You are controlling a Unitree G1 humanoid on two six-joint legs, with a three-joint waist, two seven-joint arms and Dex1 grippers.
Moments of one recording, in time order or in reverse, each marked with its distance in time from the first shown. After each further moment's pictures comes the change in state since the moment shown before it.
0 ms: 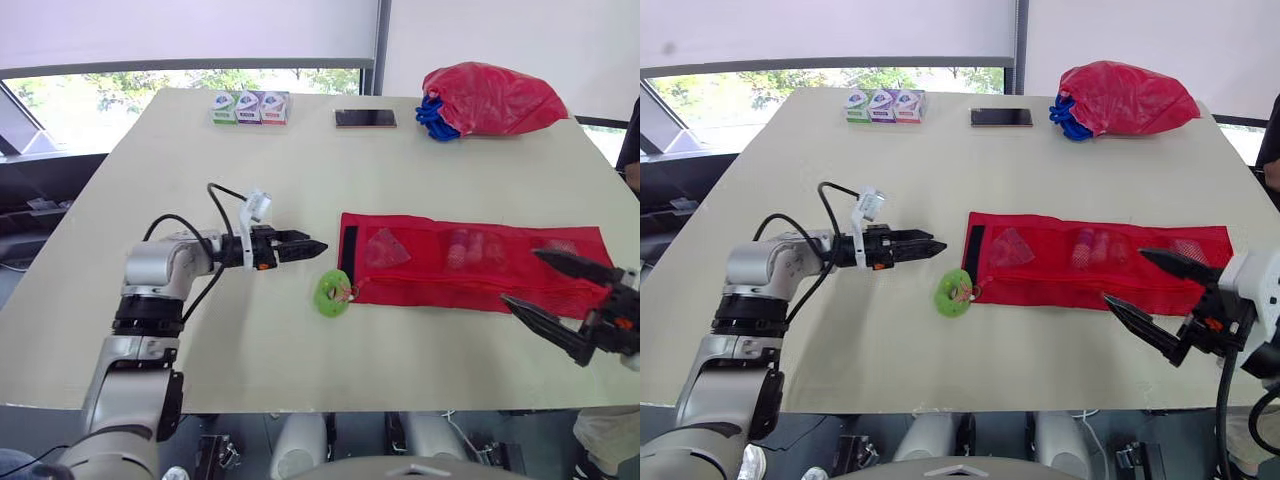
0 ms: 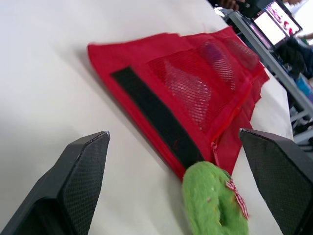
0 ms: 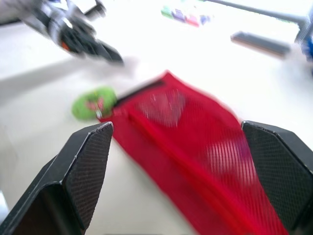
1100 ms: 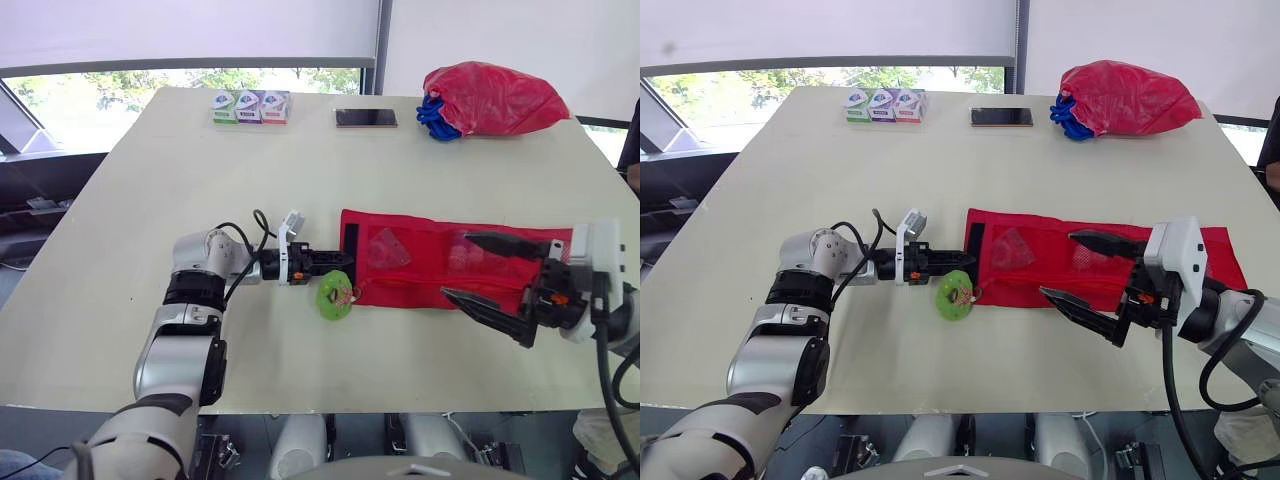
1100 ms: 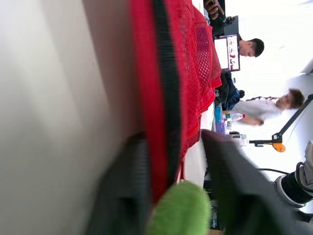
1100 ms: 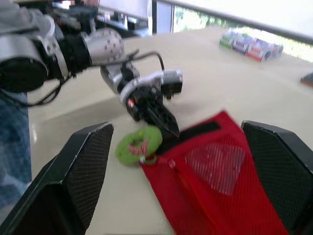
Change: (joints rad) left arm -0.147 -0.151 0.060 0.316 -0.097 0.364 0.061; right arm -0.243 -0.104 0.273 -0.028 0.069 0.067 -0.110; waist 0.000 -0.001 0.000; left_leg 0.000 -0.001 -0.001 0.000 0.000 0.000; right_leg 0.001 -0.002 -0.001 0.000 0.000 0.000
